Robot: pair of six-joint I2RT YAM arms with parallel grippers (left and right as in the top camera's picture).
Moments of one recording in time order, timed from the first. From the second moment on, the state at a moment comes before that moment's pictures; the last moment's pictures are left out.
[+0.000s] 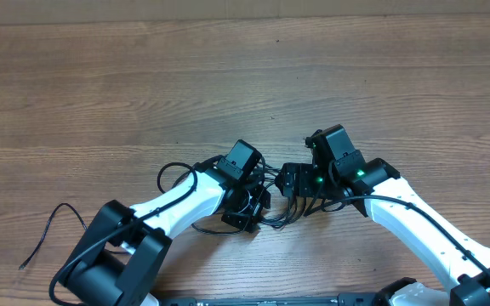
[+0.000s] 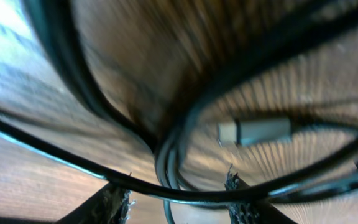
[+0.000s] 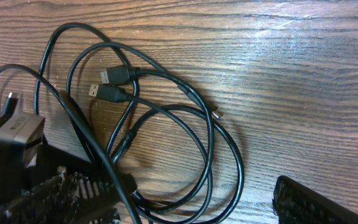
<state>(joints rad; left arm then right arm) -0.64 1.72 0.88 -0.53 0.45 -1.76 0.47 1.42 0.84 -0.59 -0.23 0.52</state>
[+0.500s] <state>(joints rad) -0.73 1.73 0.89 -0.53 0.27 -1.77 0.47 1.42 0.84 -0.59 -0.23 0.52</state>
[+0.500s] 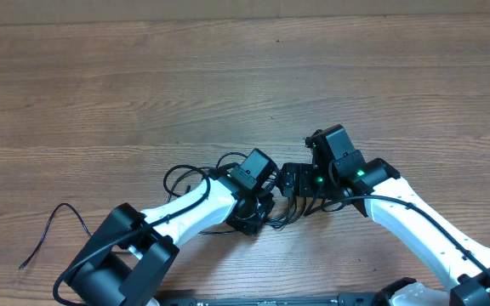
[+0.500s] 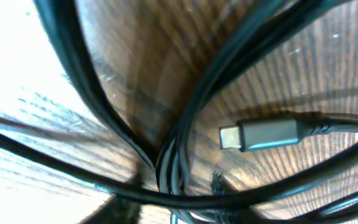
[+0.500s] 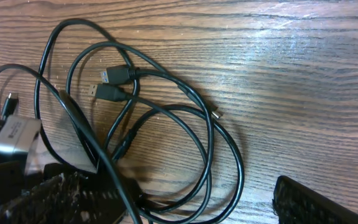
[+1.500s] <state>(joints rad) -0.61 1.72 0.91 -0.67 0.20 -1.71 0.47 1.42 0.84 -0.59 -0.23 0.52</state>
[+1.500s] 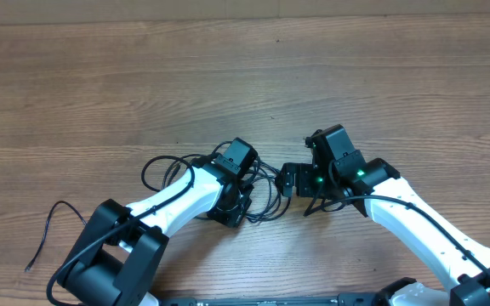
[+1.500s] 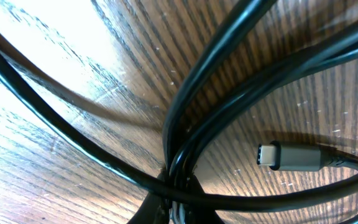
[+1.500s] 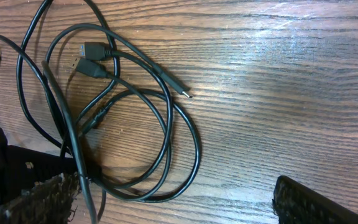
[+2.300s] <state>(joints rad) -0.59 1.54 0.89 -0.92 -0.14 -1.52 0.47 1.42 0.84 -0.58 -0.27 0.52</state>
